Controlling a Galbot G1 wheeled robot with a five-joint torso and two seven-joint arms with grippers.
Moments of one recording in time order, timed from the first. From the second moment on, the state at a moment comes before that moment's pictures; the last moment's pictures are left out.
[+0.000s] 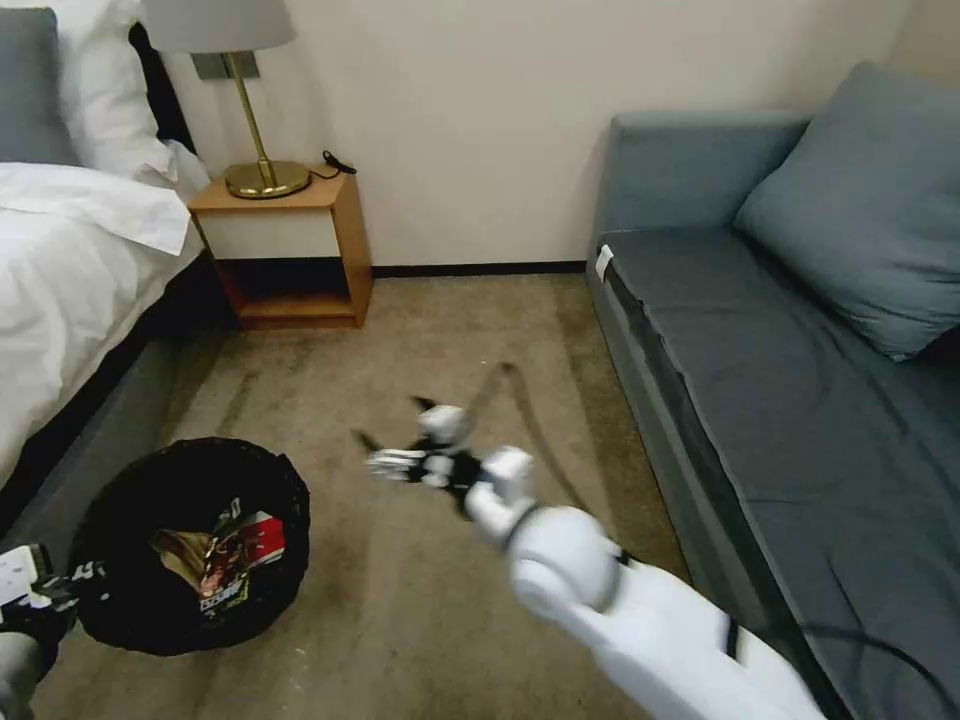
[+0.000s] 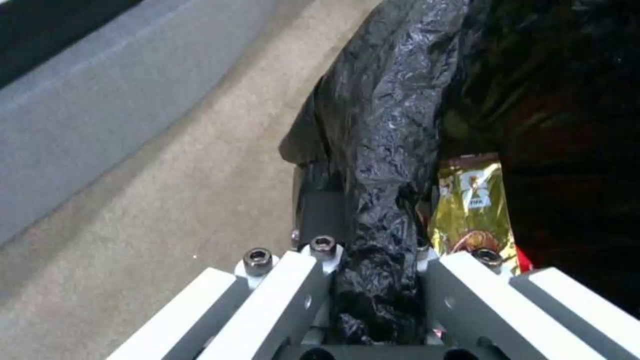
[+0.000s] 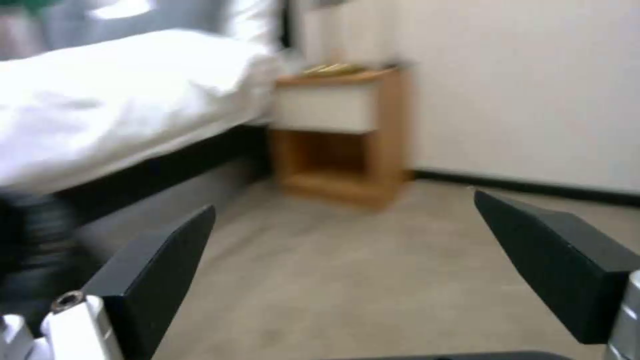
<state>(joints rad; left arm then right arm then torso) 1.72 -1.32 -1.25 -2.17 -0.86 0.73 -0.17 -1.05 1.12 -0.09 2.02 0.42 -0.19 0.15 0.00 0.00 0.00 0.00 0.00</state>
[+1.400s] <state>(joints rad) 1.62 -1.32 -1.24 -1.89 -1.06 0.70 -0.36 -1.61 1.23 0.41 2.08 0.26 0.13 0.03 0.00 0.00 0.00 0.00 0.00</state>
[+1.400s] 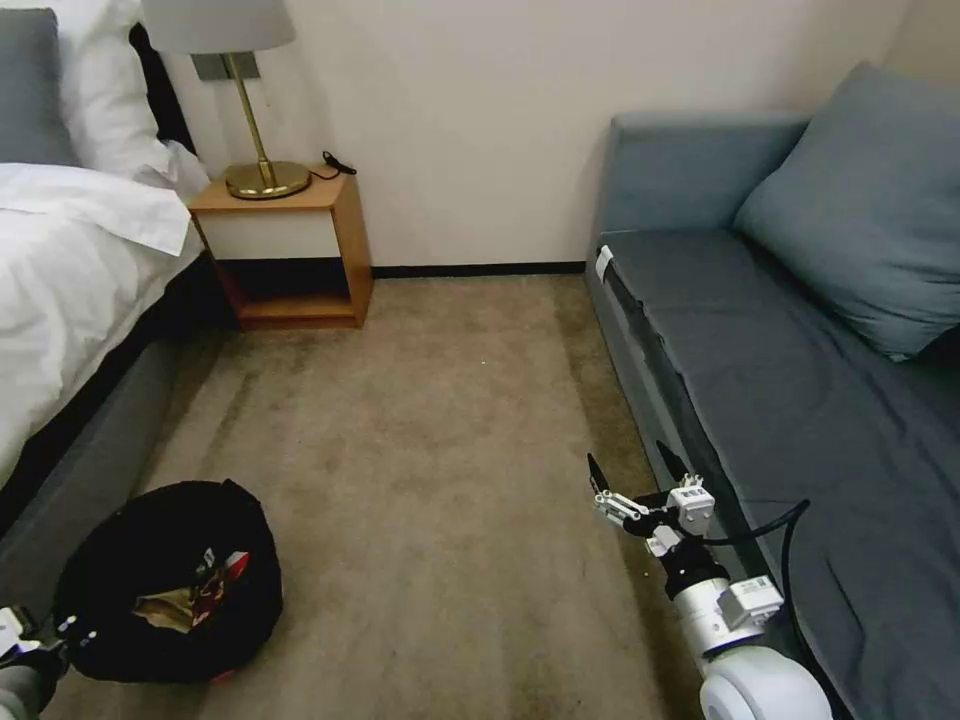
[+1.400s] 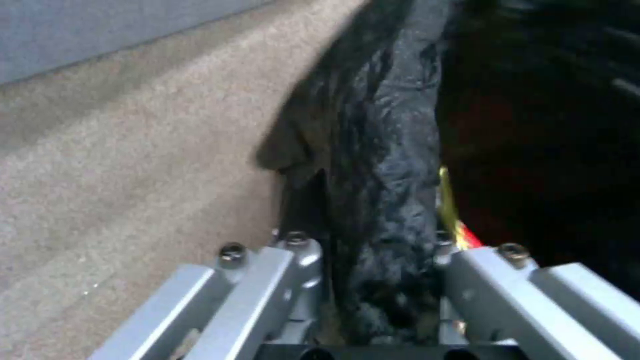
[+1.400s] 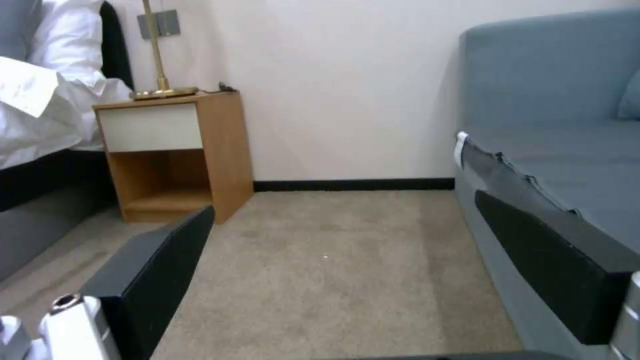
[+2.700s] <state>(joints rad) 1.86 -1.50 -0.78 -2.24 -0.16 -0.20 0.03 -1.61 1.22 0.41 2.08 0.26 0.13 0.04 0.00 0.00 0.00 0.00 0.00</state>
